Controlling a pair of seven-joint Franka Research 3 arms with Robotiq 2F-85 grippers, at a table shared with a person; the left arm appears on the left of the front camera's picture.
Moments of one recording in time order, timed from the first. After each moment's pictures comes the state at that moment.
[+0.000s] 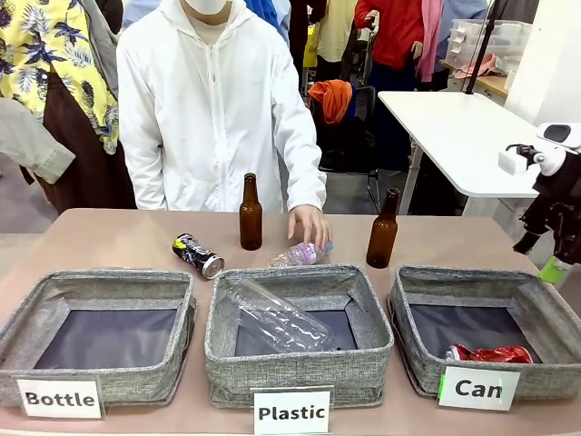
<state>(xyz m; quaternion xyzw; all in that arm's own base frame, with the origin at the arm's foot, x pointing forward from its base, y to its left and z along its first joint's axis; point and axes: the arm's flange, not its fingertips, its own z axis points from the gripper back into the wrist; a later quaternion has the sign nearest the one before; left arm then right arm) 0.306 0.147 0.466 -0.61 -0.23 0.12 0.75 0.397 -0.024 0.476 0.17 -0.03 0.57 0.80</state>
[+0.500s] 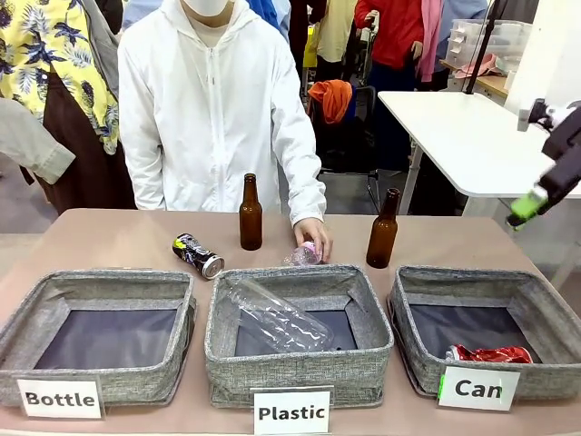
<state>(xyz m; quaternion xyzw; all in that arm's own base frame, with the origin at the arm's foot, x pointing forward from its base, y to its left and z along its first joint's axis) 0.306 0.147 0.466 -0.61 -0.23 0.12 0.75 0.418 -0.039 0.517 0.41 -0.02 0.28 0.87</state>
